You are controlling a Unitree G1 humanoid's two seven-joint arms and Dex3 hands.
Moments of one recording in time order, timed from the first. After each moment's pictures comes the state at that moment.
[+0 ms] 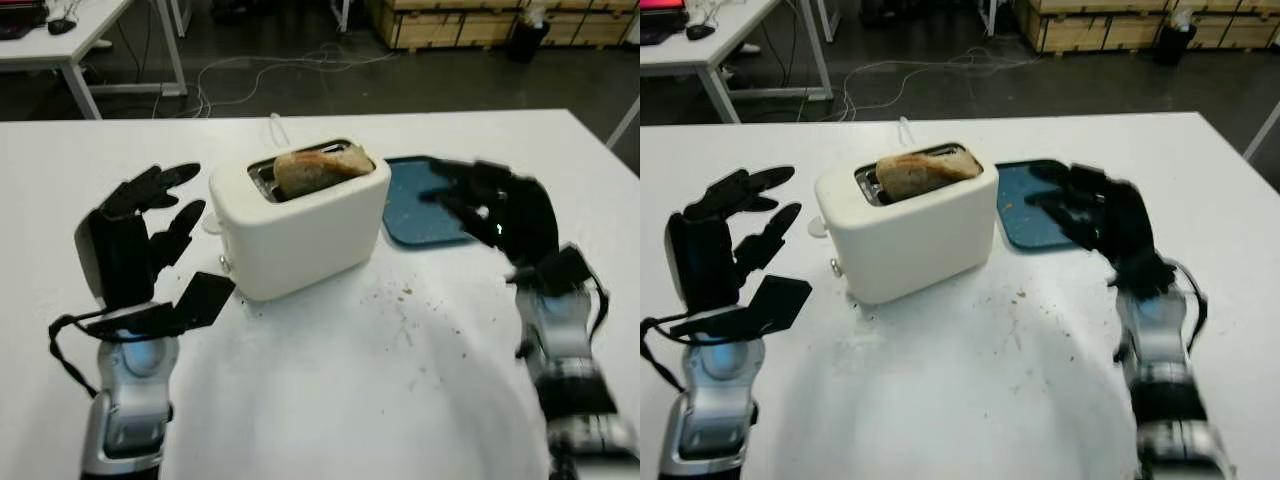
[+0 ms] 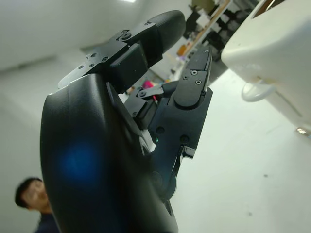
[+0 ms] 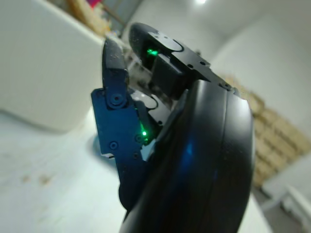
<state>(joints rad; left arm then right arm) -0.01 0.20 0.06 -0.37 0.62 -0.04 0.31 -0.15 -0.31 -0.09 0.26 0.20 -0.43 0.22</state>
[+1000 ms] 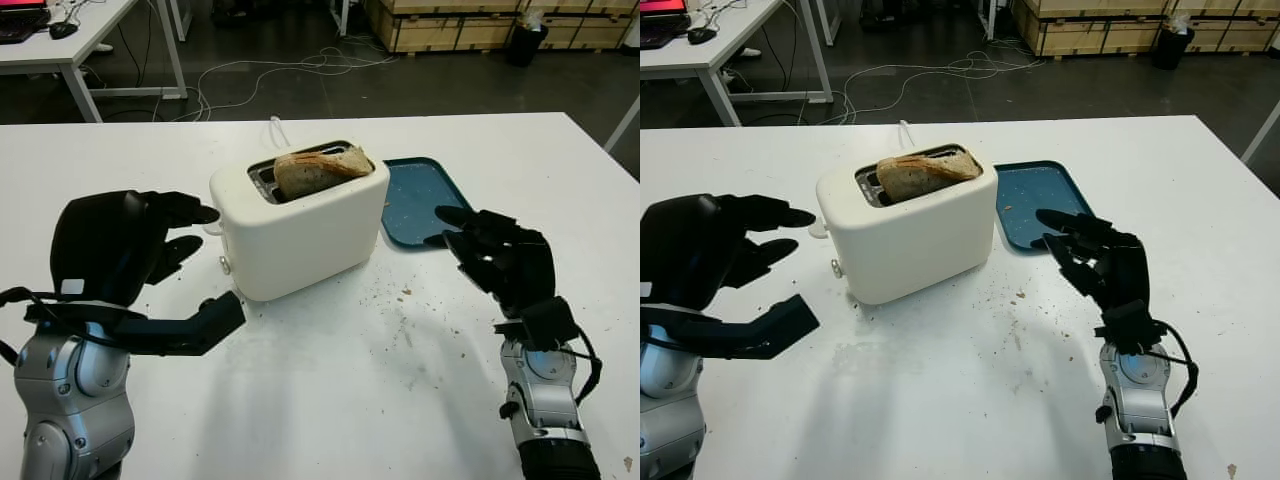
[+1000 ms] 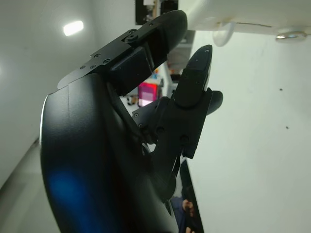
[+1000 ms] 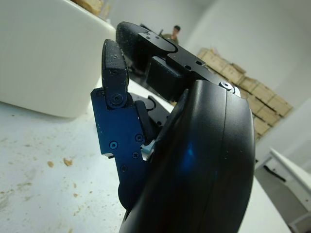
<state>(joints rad) 0.01 0.30 -0.03 -0.72 1.03 0.30 -0.35 -0.10 -0.20 -0.13 0.20 0.02 -0.45 0.08</state>
